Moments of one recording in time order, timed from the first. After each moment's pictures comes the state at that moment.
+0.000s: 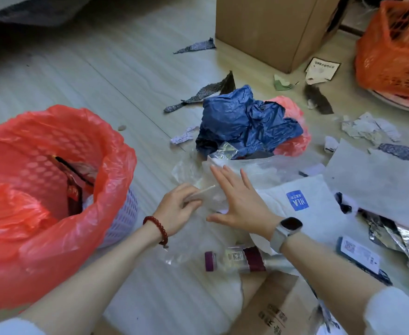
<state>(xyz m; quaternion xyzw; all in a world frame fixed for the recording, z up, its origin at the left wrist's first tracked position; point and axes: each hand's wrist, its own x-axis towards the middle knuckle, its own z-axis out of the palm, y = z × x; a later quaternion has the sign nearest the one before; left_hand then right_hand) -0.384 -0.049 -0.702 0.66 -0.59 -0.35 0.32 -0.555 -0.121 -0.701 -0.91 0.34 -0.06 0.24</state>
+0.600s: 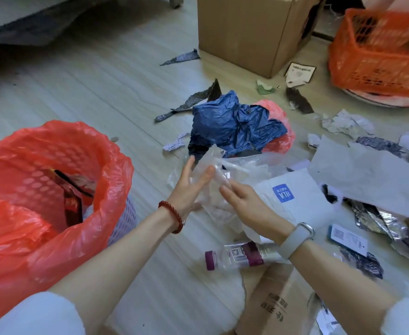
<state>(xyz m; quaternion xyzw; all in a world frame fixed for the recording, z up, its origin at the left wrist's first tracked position) -0.413 -0.075 -0.660 0.61 -0.30 -0.60 0.42 -0.558 -0.094 -0.654 -0.69 0.42 -0.23 0.54</state>
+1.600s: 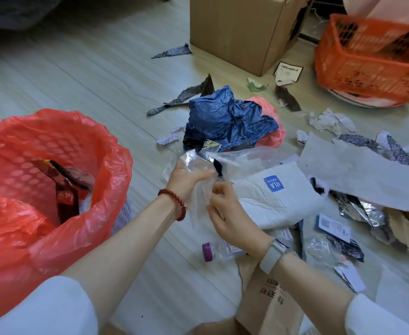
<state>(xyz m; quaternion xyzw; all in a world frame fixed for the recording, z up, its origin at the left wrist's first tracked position) -0.409 -0.078 -0.655 0.61 -0.21 -0.60 0.47 -0.544 -0.052 -0.683 -0.81 0.40 -0.23 0.35</state>
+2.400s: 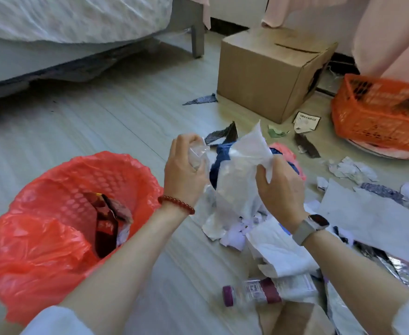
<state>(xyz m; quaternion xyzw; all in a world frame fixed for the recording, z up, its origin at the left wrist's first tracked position) -0.364 -0.083 -0.550 0.62 -0.52 -0.11 0.57 -0.531 -0.145 -0.592 -0.76 0.51 -0.39 0.00</state>
